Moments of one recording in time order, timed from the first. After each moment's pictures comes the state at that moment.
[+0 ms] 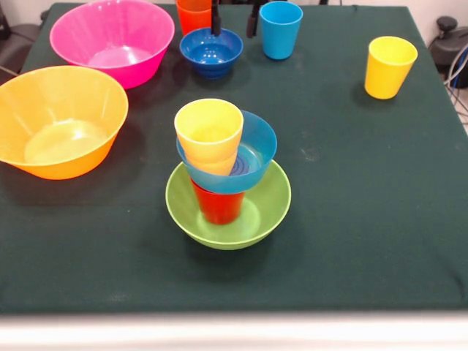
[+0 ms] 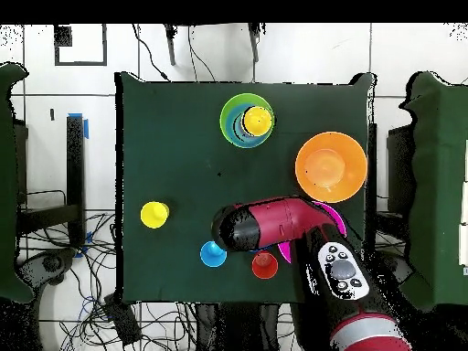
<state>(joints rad) -0.46 -0.72 0.26 1.87 -0.55 0.50 1.95</state>
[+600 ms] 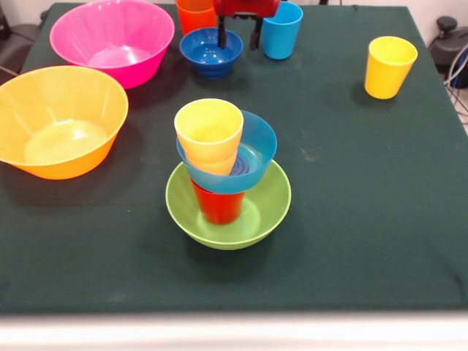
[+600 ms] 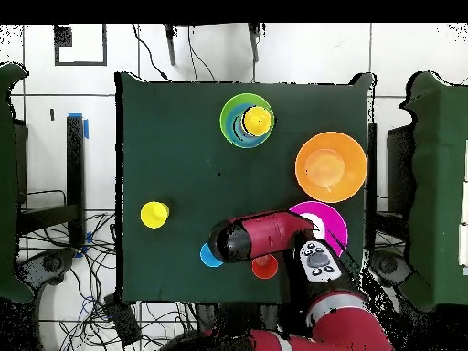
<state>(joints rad) -0.37 -0.58 0.14 1.87 -0.55 0.39 1.95</state>
